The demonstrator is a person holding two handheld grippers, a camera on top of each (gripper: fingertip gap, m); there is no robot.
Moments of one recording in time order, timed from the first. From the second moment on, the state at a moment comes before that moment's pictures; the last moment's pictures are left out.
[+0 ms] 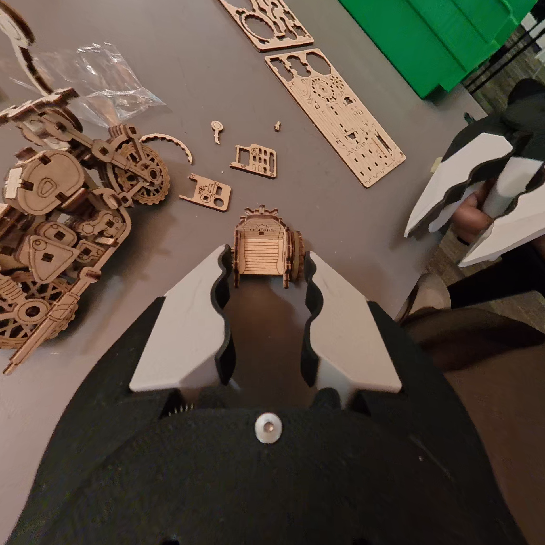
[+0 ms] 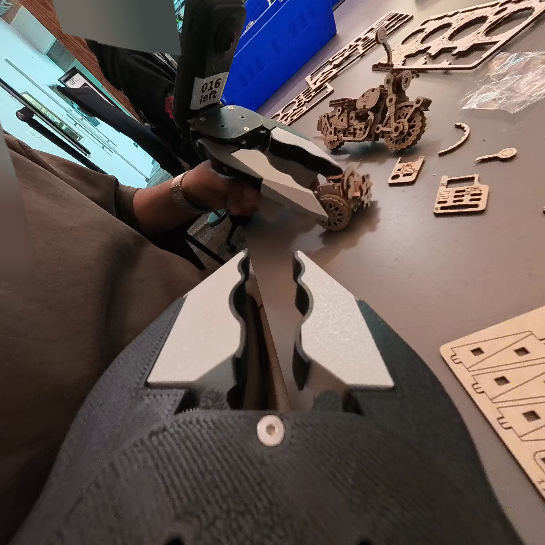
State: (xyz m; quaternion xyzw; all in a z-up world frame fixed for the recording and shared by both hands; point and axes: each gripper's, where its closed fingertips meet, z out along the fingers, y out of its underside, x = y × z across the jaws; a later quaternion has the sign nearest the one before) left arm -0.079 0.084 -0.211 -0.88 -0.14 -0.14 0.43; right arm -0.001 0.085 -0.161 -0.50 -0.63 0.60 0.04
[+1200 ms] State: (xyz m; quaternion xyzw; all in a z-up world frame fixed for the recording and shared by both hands) left arm -0.055 0.065 -0.169 -0.83 0.13 -0.03 0.55; right arm -0.014 0.134 -0.138 -0.56 -0.49 0.67 0.05
